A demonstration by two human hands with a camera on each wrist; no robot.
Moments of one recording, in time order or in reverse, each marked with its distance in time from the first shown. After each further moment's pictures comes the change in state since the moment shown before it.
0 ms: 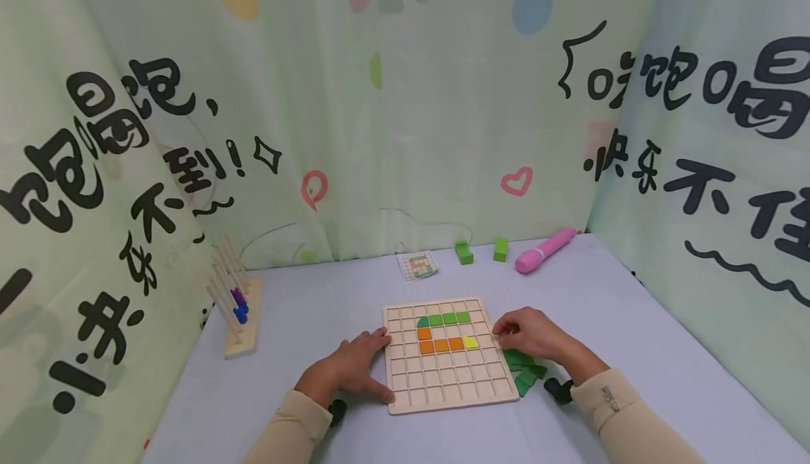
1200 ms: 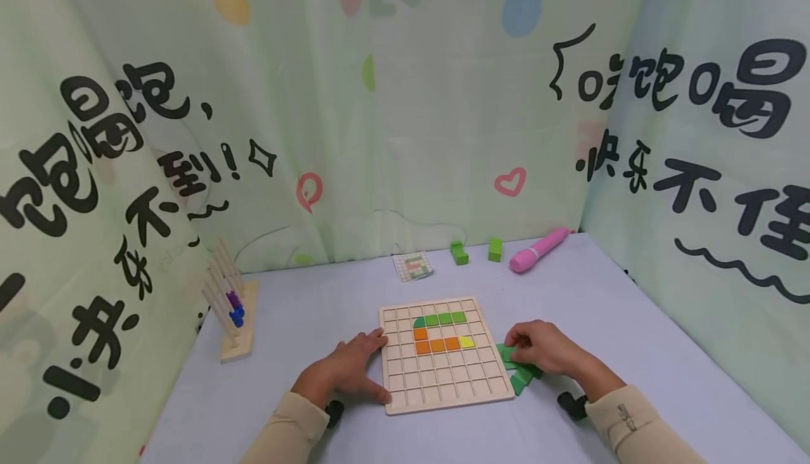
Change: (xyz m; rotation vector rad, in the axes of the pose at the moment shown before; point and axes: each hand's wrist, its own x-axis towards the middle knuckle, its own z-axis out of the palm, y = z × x) left_hand -0.002 0.004 -0.001 -0.009 0.009 -0.002; right_hand -0.031 0.013 0.001 0.017 0.022 0.049
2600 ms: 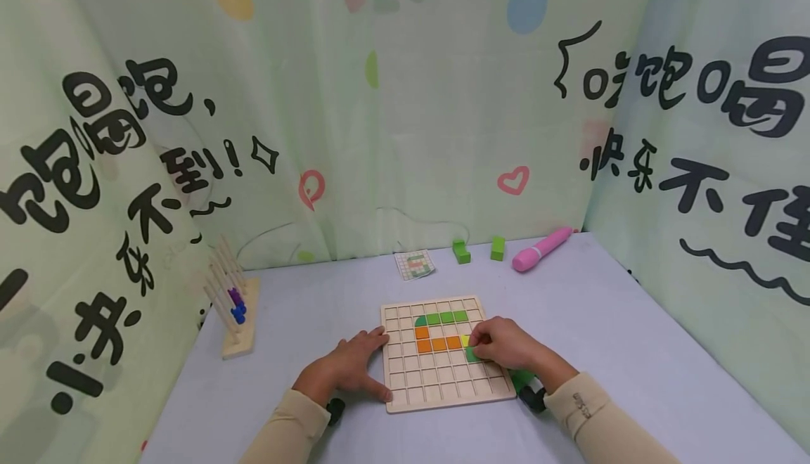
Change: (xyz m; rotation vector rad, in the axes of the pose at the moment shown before) left_hand 0.001 -0.002 0.000 -0.002 -0.009 0.017; right_hand 0.031 -0.044 0.032 0.016 -0.067 -0.102
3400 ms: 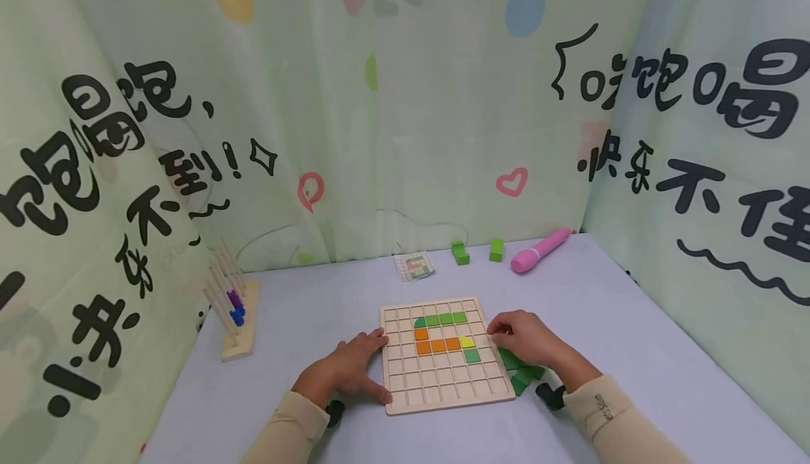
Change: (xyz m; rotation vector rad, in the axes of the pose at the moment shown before) left_hand 0.000 0.001 0.000 -0.003 -0.005 -0.021; right_hand -0.014 0.014 -0.023 -0.048 0.102 0.063
